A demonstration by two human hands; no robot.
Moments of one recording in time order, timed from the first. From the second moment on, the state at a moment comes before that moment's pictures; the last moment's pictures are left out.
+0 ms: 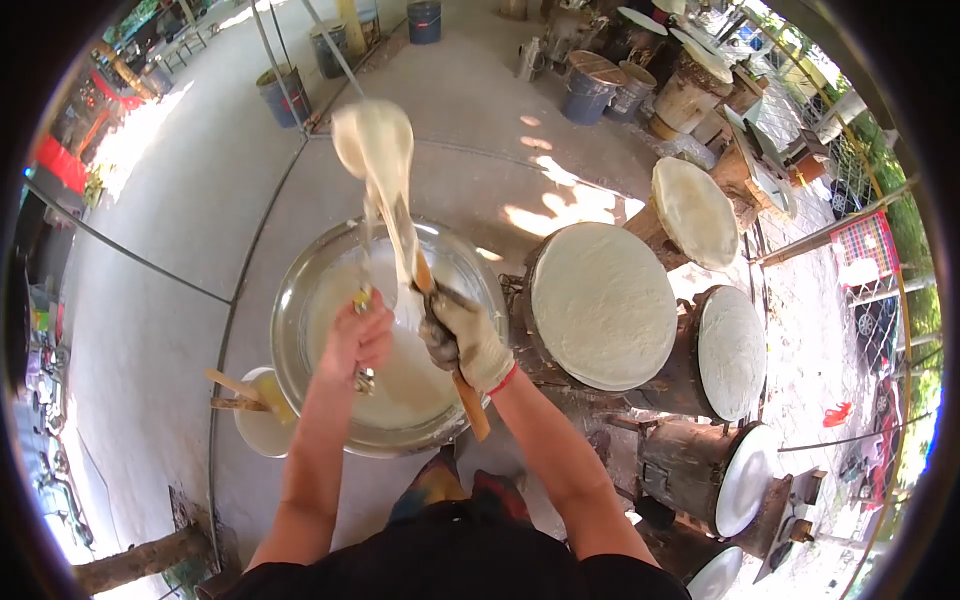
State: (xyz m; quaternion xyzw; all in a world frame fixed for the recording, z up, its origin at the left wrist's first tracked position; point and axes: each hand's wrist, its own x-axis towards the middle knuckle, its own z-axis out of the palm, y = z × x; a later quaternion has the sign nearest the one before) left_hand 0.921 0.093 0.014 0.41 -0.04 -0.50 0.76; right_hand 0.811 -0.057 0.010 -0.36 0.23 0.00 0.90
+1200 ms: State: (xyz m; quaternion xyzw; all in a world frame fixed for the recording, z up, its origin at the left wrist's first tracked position) left_hand 0.766 0.166 0.075 0.62 -0.11 -0.53 0.57; right_hand 0.562 -0.056 0.020 -0.48 0.28 -0.09 0.83
